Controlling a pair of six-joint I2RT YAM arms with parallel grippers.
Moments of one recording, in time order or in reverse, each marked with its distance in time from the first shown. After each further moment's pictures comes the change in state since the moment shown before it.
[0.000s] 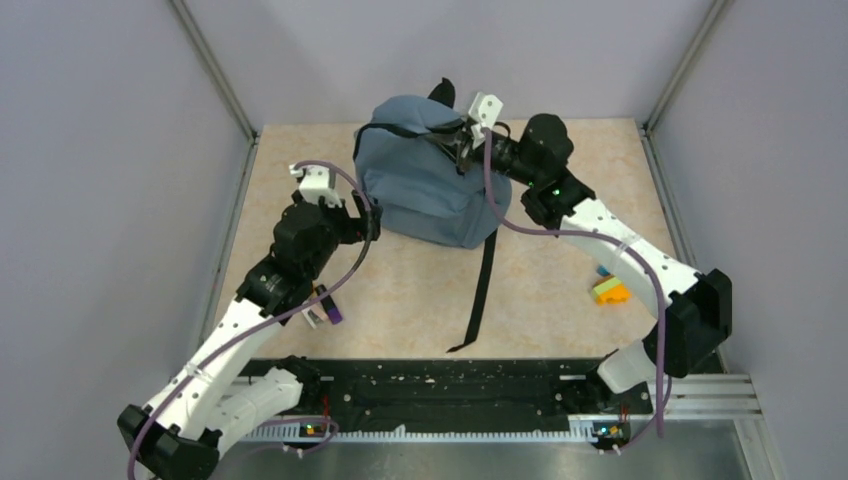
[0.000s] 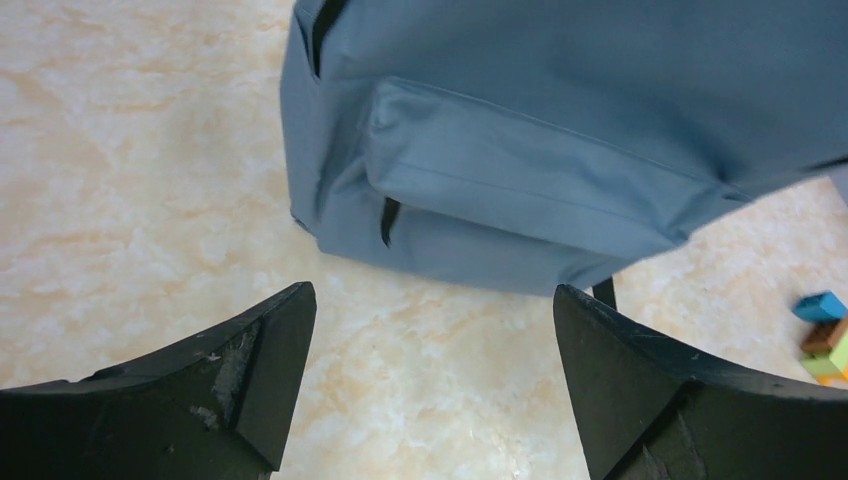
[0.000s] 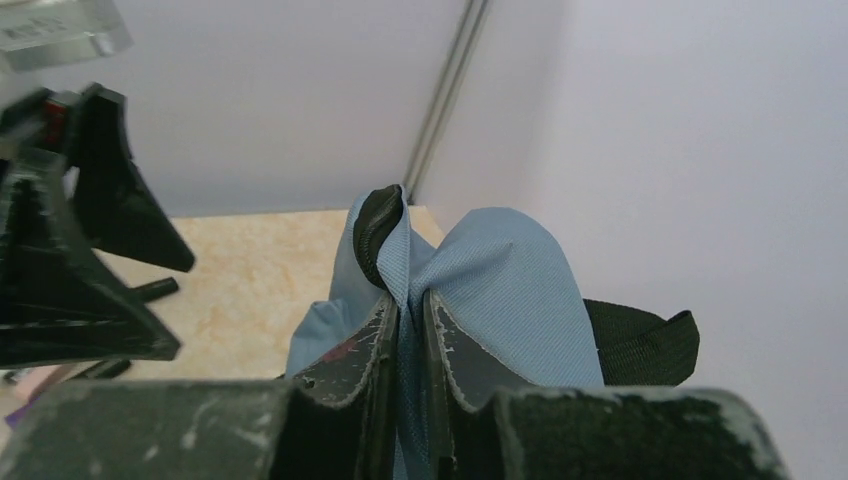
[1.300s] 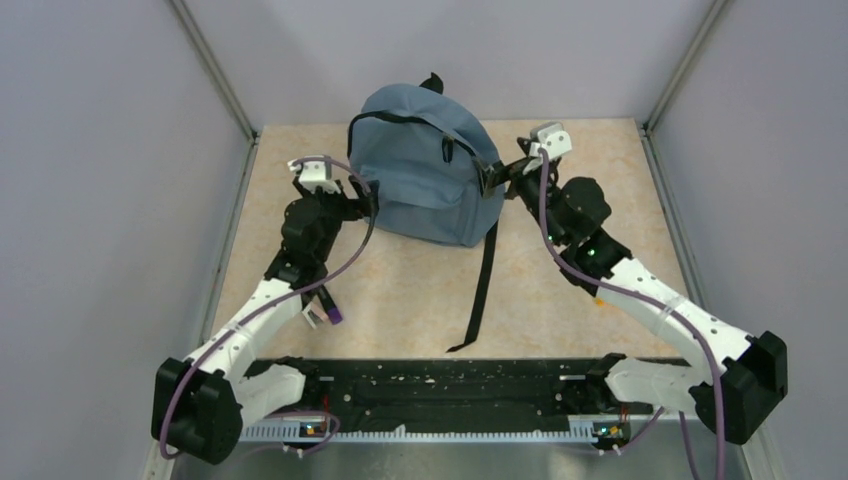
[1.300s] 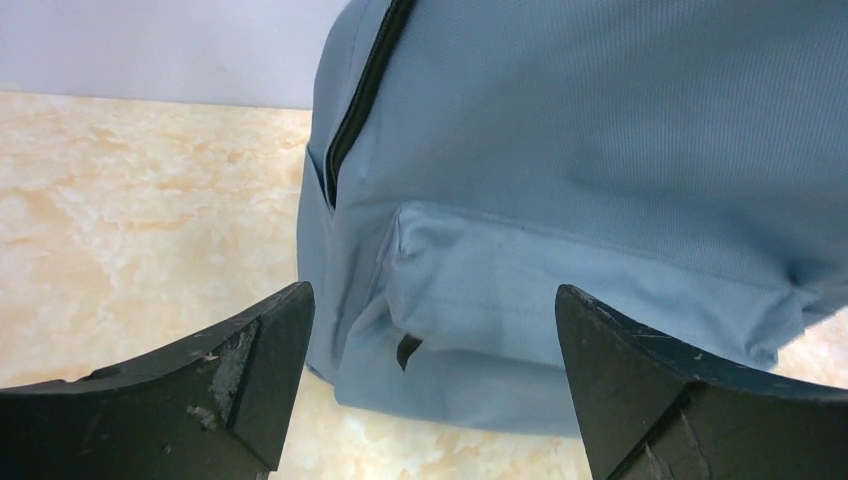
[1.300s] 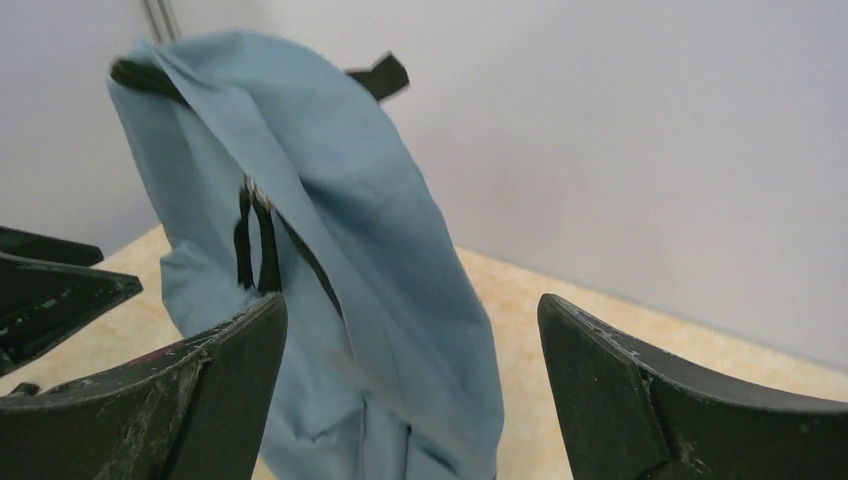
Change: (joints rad) left arm 0.190 0.221 -0.192 0.645 0.109 0.056; right arm 0.051 -0.358 -0.406 0.078 0.698 0.193
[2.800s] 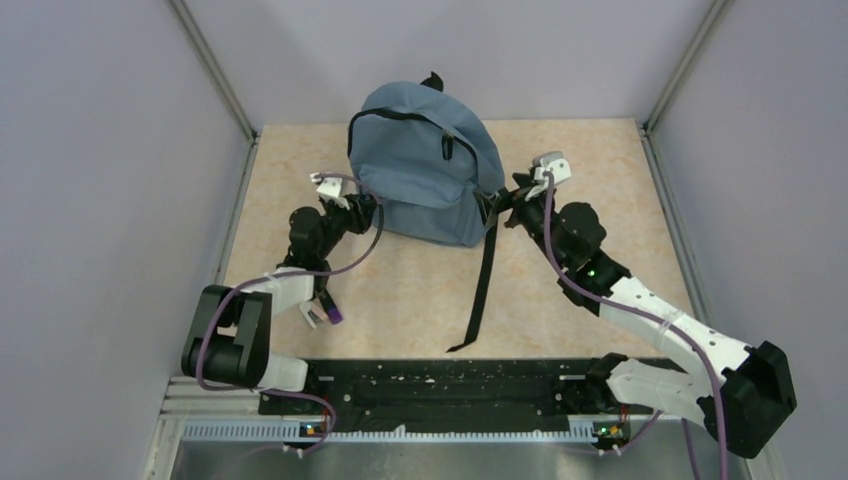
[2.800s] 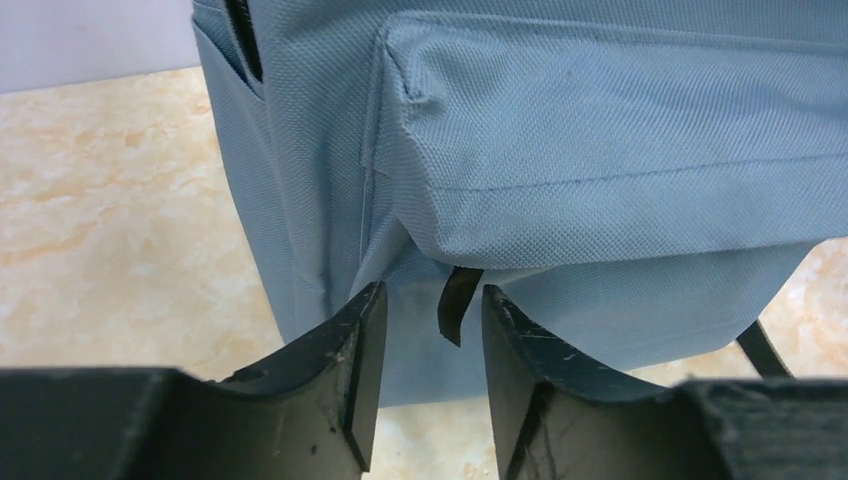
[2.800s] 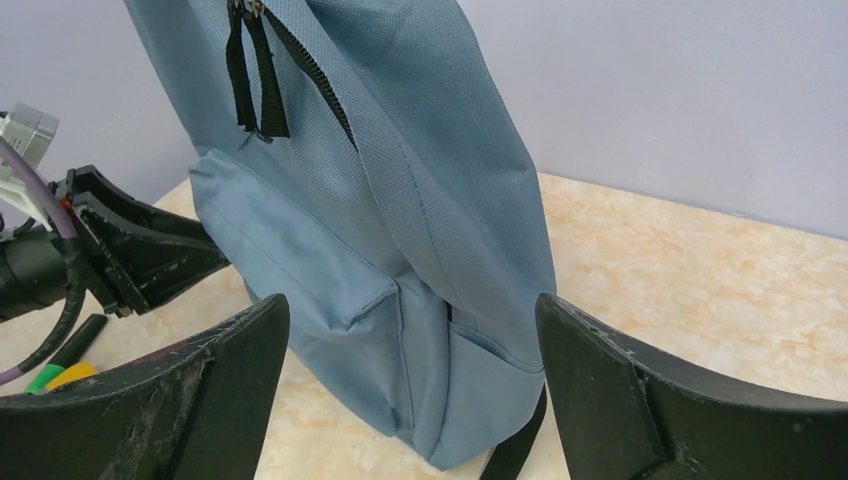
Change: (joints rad) left arm 0.174 0.319 -0.194 0.492 0.429 0.113; right arm 0.000 -0.105 -0.246 0.016 -0.012 0.180
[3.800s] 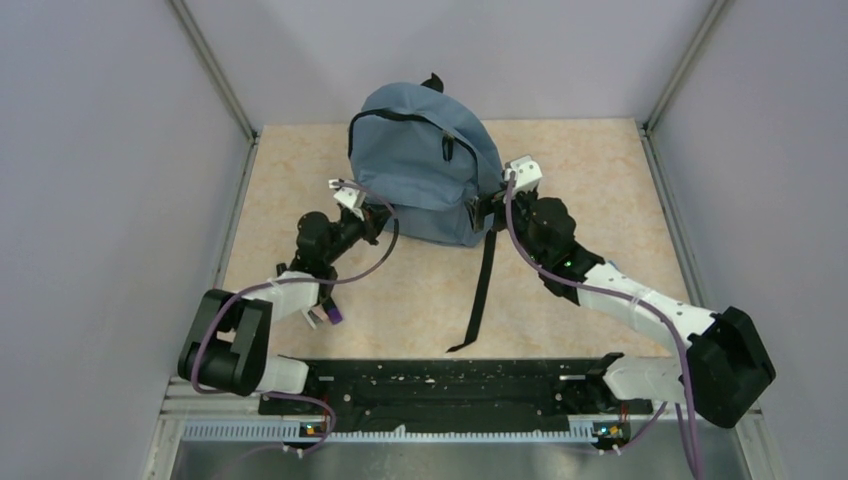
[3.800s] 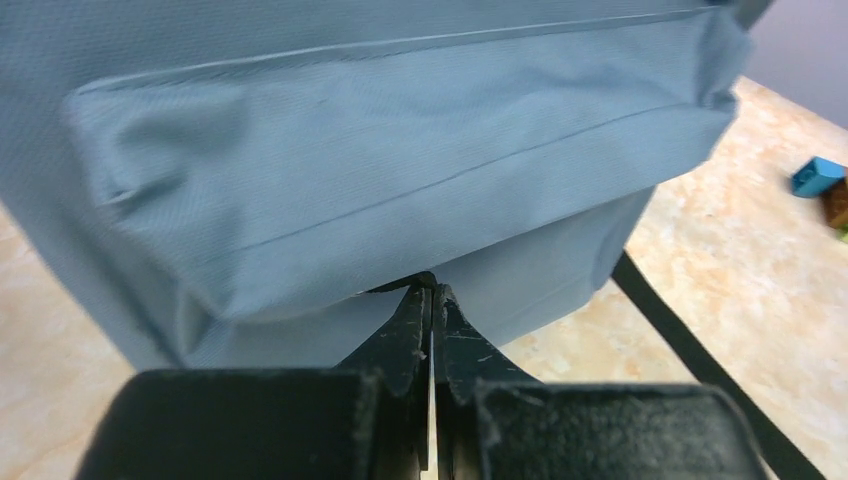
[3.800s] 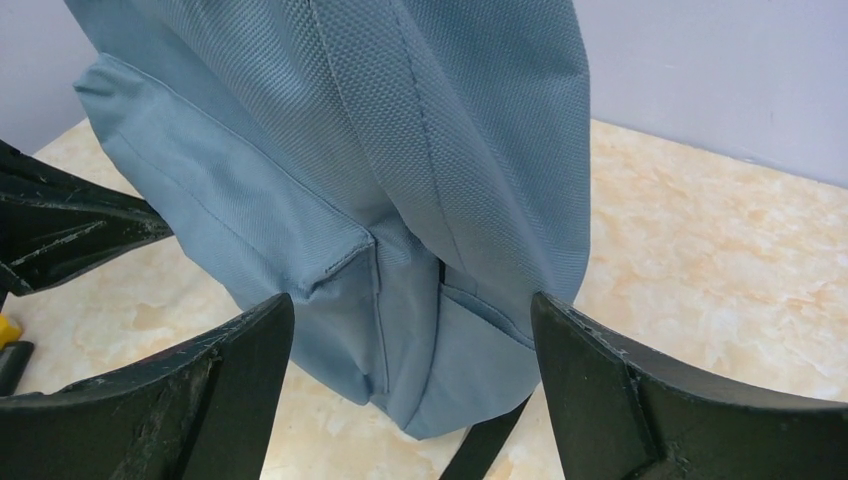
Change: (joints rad) left arm -0.066 -0.011 -0.017 0.027 0.169 0.020; right arm 0.006 0.165 0.001 0.021 0.019 -0.048
